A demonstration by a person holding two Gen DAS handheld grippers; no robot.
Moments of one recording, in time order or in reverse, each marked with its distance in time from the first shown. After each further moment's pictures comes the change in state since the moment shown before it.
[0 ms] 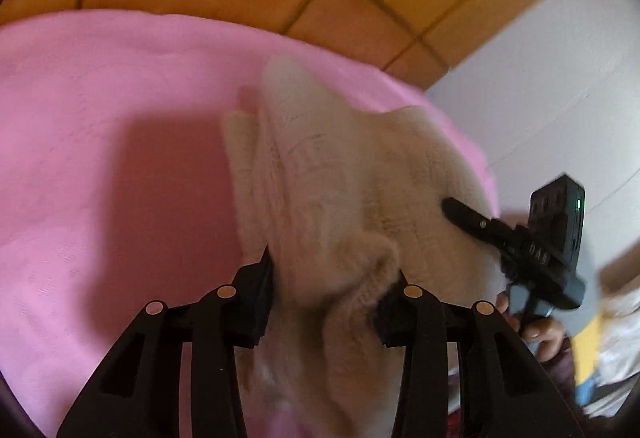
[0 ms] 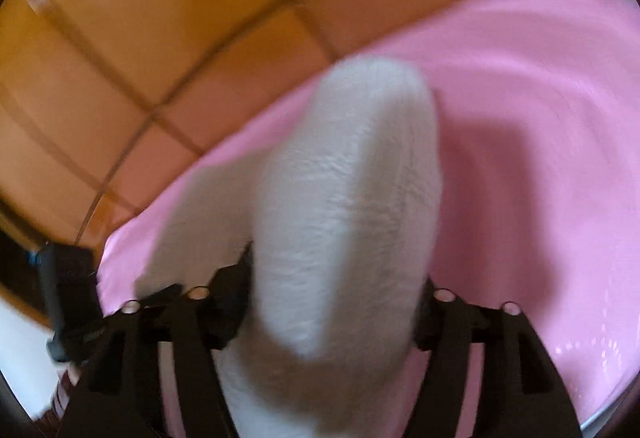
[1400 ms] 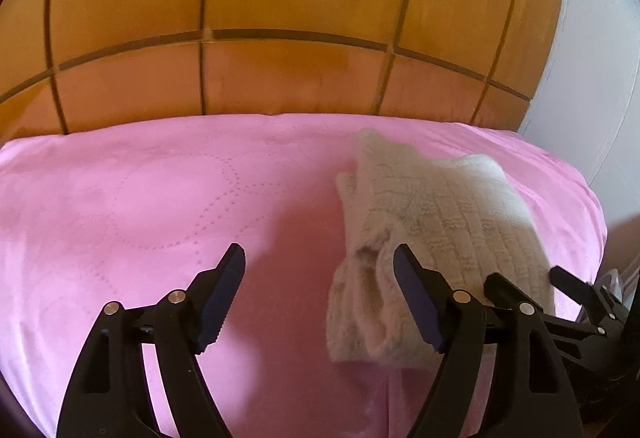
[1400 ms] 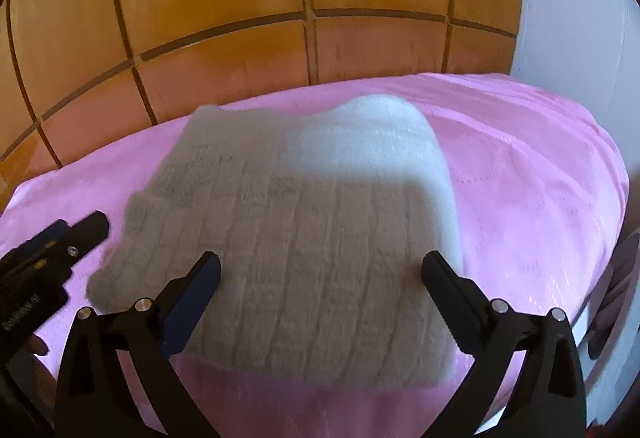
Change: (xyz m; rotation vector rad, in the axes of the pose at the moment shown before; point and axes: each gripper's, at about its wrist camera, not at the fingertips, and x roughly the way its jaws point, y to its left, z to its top) left arm -0.090 -0.030 -0.055 0.084 -0.321 0.485; right arm -0.020 0.095 -0.103 -0.293 -0.226 -0.408
